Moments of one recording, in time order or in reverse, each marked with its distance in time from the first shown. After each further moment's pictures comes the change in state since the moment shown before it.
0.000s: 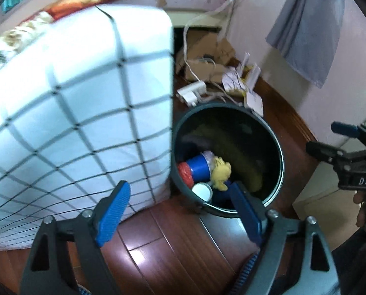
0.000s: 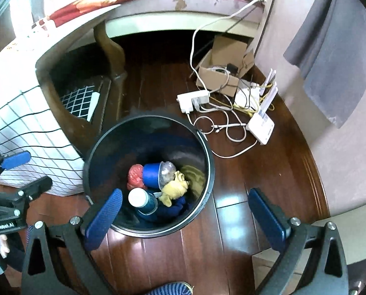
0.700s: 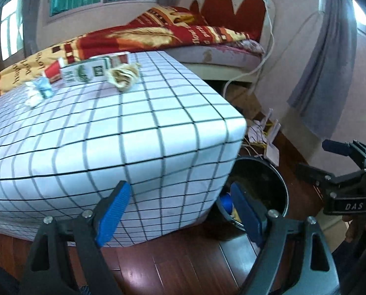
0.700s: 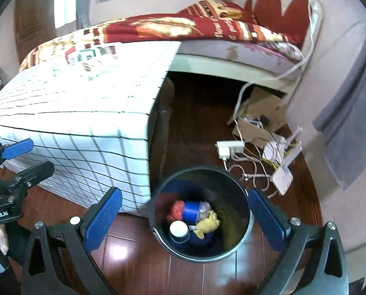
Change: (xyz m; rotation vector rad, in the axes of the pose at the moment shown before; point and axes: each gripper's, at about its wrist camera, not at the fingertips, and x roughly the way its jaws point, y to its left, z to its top) left arm -0.101 0.076 -0.003 -0.152 -0.237 0.104; right arm -0.081 0.111 0.048 -0.192 -0.189 0.096
